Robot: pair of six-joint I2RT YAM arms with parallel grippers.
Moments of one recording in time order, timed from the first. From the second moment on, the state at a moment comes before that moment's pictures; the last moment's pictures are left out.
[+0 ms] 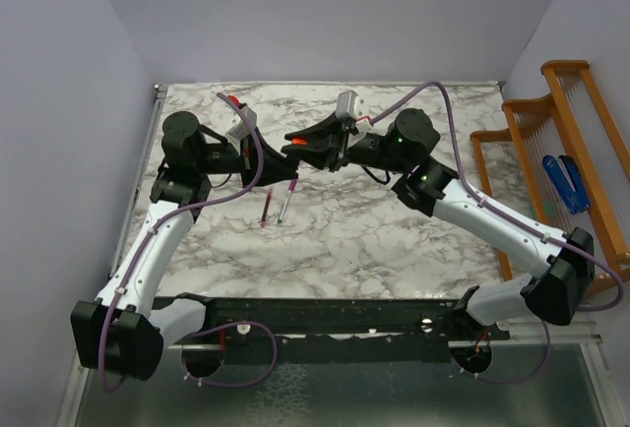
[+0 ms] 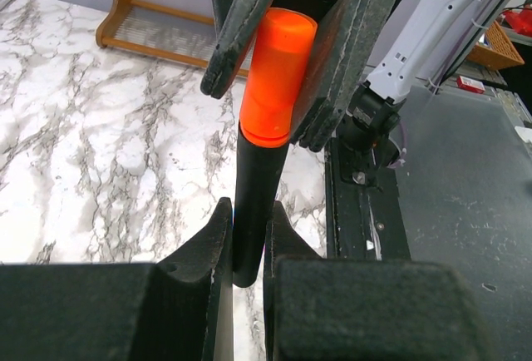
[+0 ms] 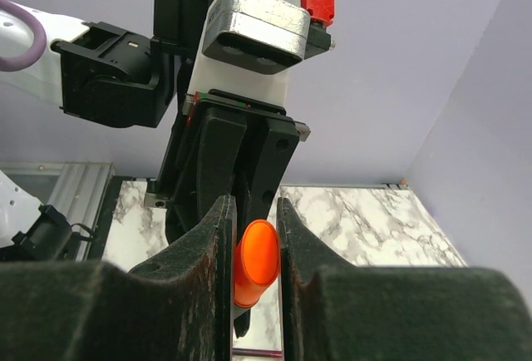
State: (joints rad) left arm -0.20 1.10 0.99 0.16 1.29 -0.23; right arm 0.84 1.42 1.24 0.36 -0.62 -0.09
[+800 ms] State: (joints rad) left arm -0.20 1.06 0.77 0.27 1.18 -0.23; right arm 0.86 1.50 1.22 -0.22 -0.66 -0.10
